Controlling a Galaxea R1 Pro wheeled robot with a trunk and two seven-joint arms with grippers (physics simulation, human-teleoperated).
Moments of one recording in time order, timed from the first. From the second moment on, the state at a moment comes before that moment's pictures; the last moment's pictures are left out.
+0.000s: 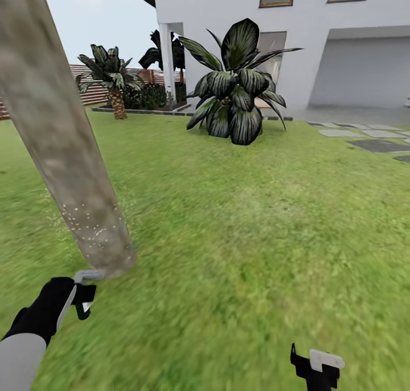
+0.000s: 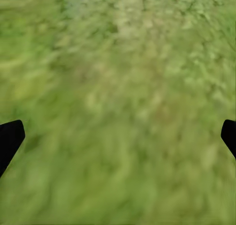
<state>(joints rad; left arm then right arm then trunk) -0.64 0.25 0.19 -0.76 -0.17 0.75 -0.14 -0.42 -0.05 -0.21 -0.11 0.17 -0.64 -0.31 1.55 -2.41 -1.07</state>
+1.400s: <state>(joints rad) -0.64 0.25 0.19 -0.78 -0.17 0.75 -0.13 -0.42 -0.05 -0.21 -0.11 0.17 -0.64 -0.31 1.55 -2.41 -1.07</state>
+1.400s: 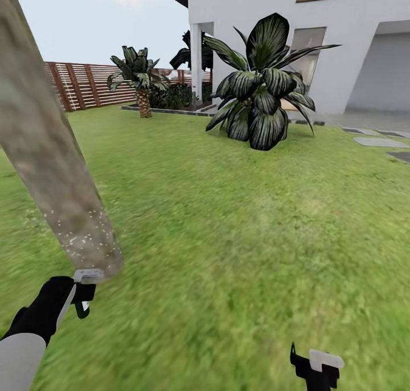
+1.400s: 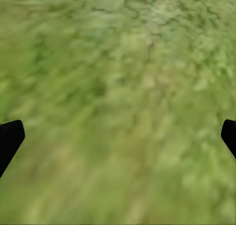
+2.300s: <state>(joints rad) -0.64 0.25 0.20 -0.78 -0.16 0.75 -0.13 -0.42 -0.05 -0.21 -0.11 0.17 -0.64 -0.31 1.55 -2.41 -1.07</state>
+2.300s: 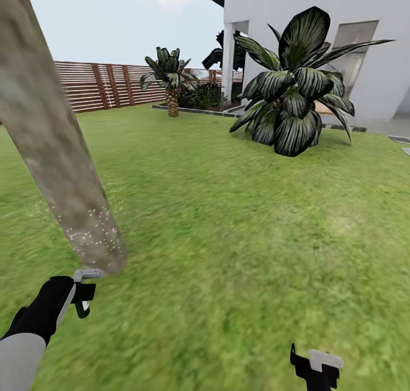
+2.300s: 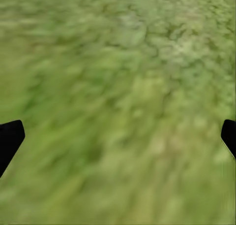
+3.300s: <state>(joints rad) -0.62 0.24 0.25 -0.78 -0.16 0.74 -0.14 -0.42 -0.05 -0.21 -0.11 0.17 -0.64 -0.31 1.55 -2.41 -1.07</state>
